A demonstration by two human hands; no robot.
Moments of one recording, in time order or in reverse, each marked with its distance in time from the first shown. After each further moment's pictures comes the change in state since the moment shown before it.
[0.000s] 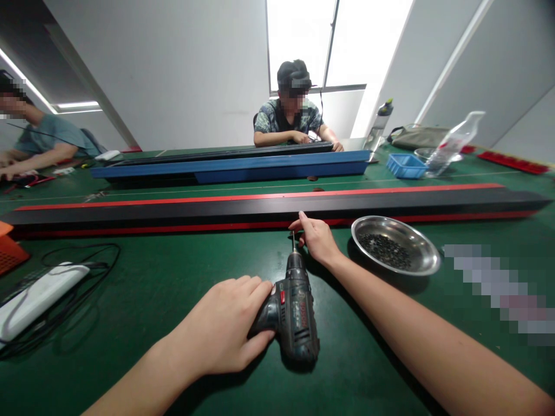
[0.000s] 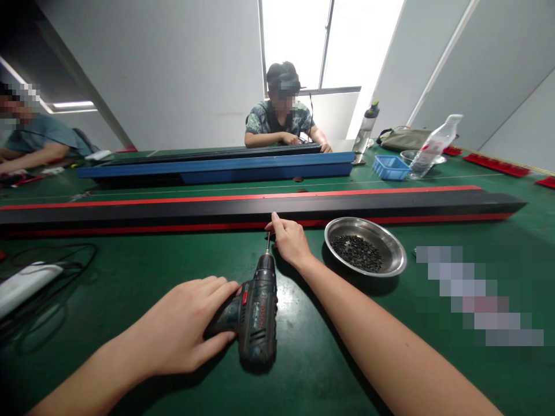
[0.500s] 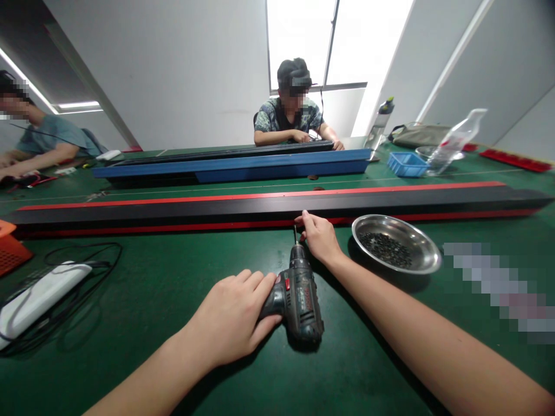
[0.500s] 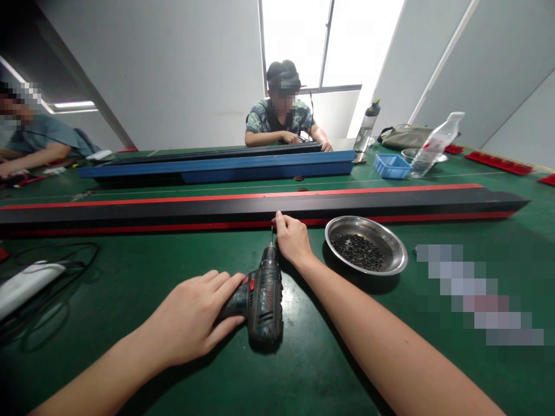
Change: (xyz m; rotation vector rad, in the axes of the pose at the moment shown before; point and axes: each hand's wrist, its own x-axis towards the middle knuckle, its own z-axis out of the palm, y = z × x) left_hand 0.006 0.001 0.013 0.114 0.084 -0.016; right_hand 0.000 -0.002 -0.001 -0.148 0.124 0.018
